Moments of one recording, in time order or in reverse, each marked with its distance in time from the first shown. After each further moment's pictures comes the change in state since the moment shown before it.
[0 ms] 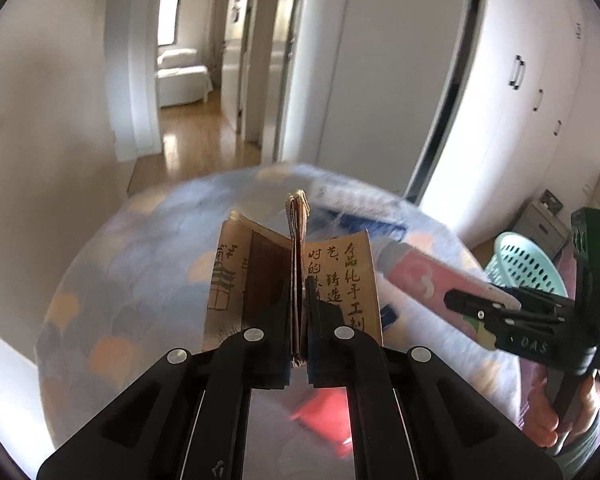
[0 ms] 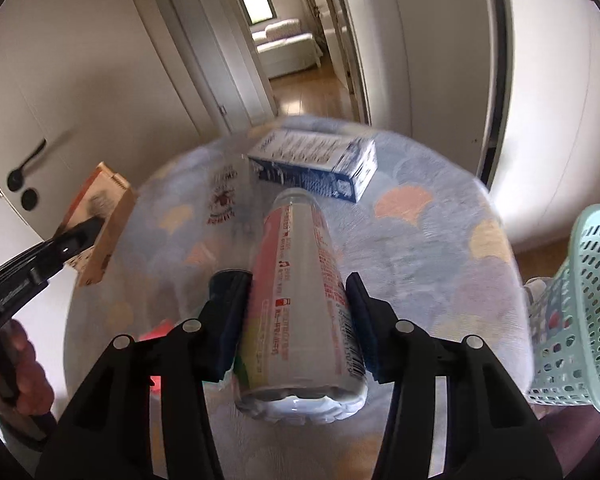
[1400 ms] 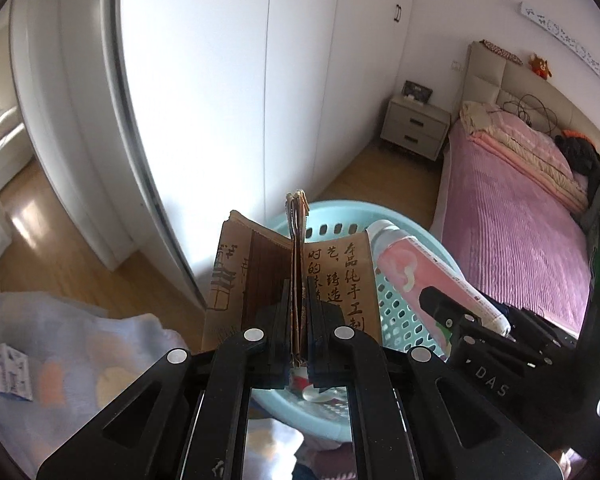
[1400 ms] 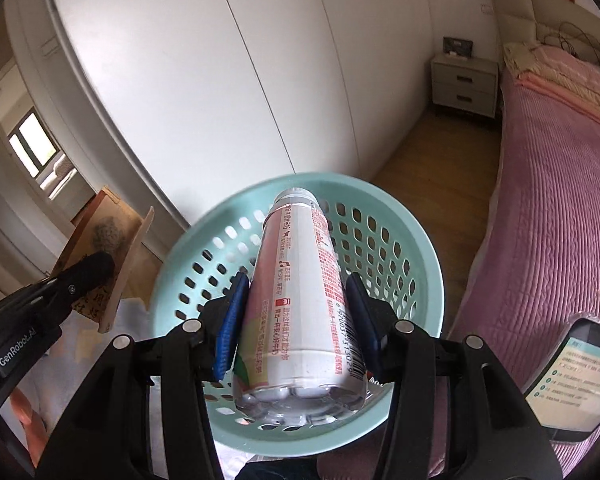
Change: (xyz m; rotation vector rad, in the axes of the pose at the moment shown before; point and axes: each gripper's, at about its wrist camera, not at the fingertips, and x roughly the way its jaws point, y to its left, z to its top) left arm 0.186 -0.385 0.021 0.454 0.187 -0.407; right arm -0.136 -0.298 -0.068 0.640 -0.228 -0.573
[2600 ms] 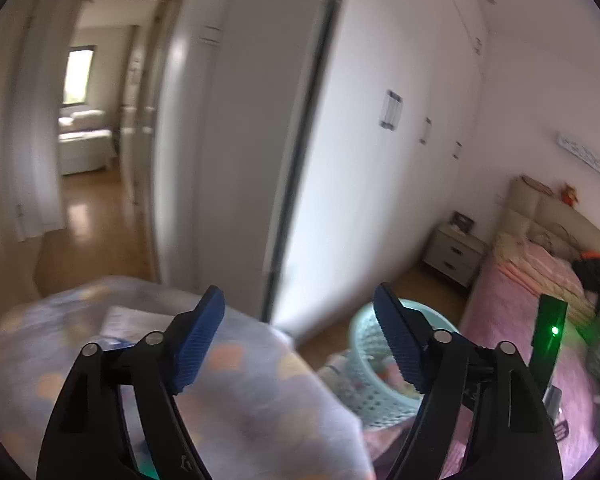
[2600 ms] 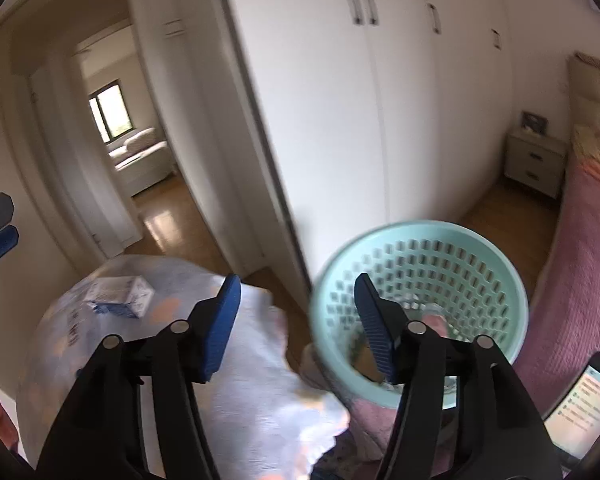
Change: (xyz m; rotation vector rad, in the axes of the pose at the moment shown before) left arm -0.251 0.123 -0.077 -0.260 -0.433 0.159; right arm -0.092 0.141 -0.045 -0.272 -0.159 0.214
